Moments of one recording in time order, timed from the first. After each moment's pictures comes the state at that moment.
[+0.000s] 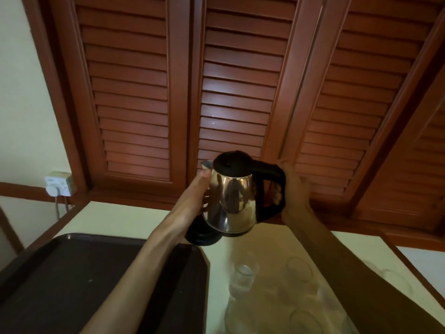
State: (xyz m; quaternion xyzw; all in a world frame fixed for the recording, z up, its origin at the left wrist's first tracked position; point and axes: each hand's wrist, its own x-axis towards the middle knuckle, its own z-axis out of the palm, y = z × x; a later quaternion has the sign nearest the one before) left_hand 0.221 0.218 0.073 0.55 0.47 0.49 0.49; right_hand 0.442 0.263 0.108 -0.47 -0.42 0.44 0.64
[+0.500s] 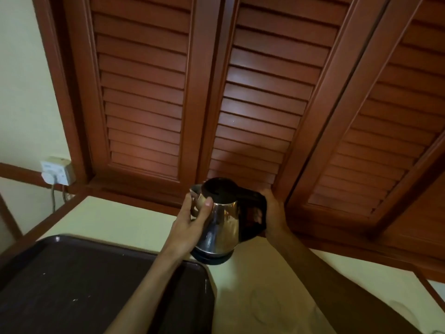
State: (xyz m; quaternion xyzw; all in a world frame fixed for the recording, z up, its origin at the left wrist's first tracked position) left_hand 0.193 0.289 -0.004 0.46 0.55 0.56 0.42; right_hand 0.385 0.371 0.023 -0.50 -0.47 0.48 0.54
